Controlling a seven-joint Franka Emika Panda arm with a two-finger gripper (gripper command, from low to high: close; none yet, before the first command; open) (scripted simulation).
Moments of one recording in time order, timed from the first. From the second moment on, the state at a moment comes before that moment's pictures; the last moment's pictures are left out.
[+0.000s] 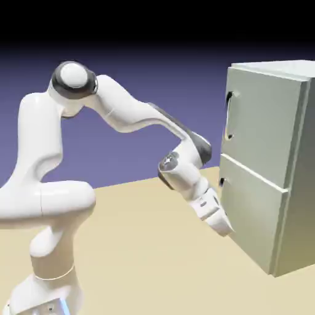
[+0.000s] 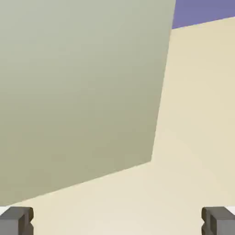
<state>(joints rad) 1.50 0.71 -1.43 -2.42 2.21 2.86 -0.65</state>
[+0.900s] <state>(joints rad) 1.89 1.02 -1.85 -2.27 2.87 2.69 -1.14</state>
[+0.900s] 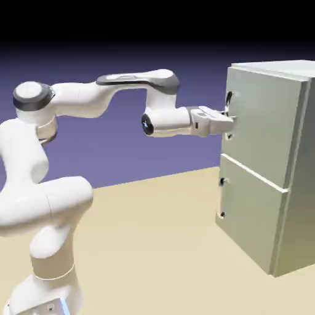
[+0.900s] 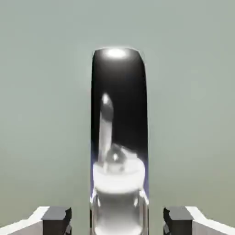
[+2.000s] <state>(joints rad) 1.98 0.66 -2.70 -2.69 1.73 1.31 -1.29</state>
